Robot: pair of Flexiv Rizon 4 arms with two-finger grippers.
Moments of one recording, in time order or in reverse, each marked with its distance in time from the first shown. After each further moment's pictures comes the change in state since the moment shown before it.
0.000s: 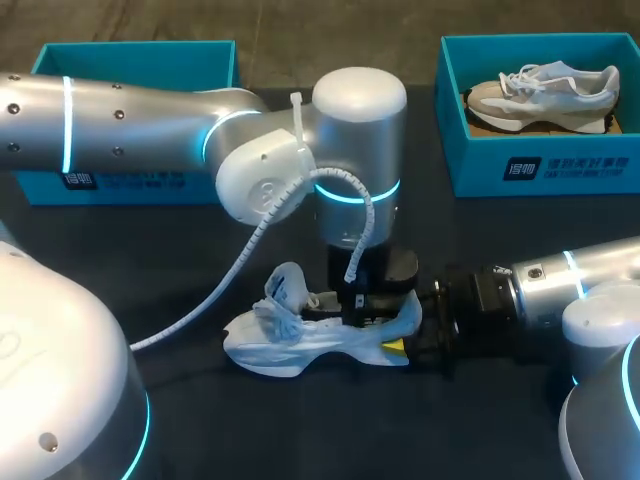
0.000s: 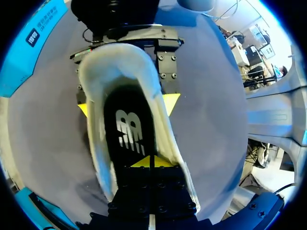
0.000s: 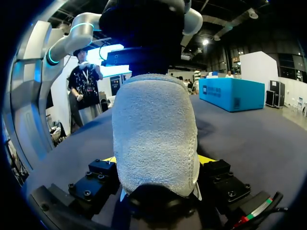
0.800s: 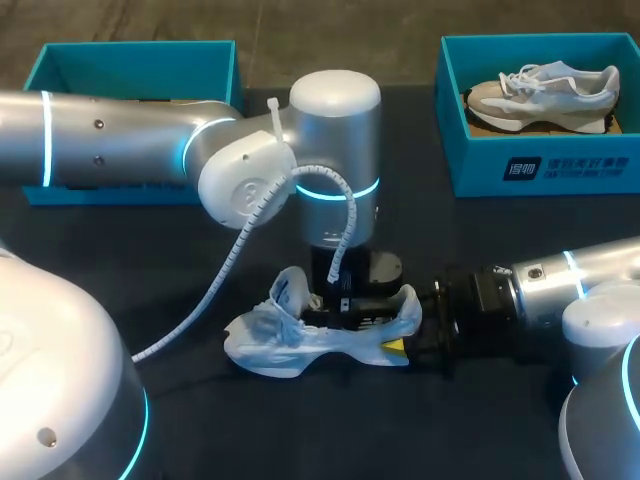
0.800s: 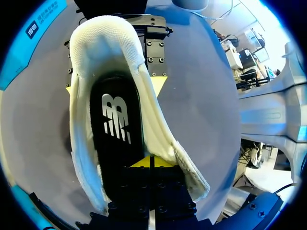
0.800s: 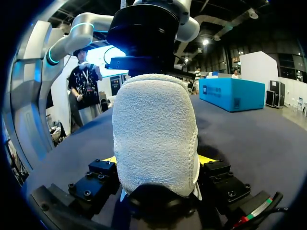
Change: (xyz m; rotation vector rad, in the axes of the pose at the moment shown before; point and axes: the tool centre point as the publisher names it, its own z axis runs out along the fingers) left arm 0.014 0.015 0.007 0.027 0.085 -0.010; right arm 0.000 0.000 0.000 0.000 0.000 -0.001
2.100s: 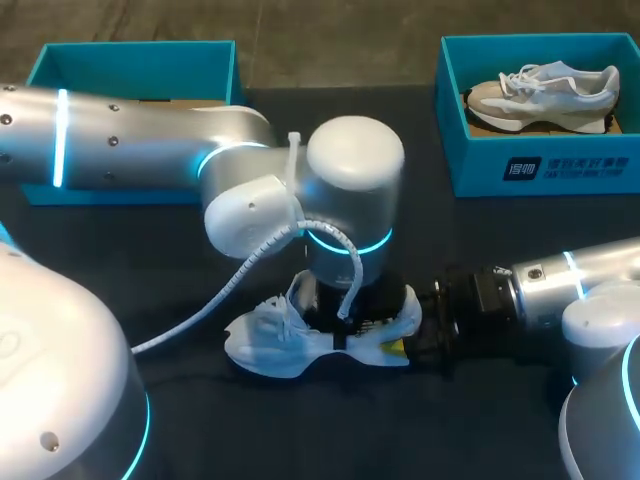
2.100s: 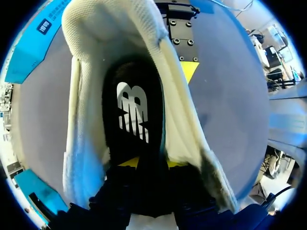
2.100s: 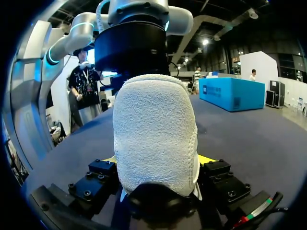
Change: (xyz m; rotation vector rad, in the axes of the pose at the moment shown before) left arm -0.025 0.006 0.016 -0.078 -0.276 -0.072; right arm 0.000 -0.001 0.000 0.001 -0.001 0.000
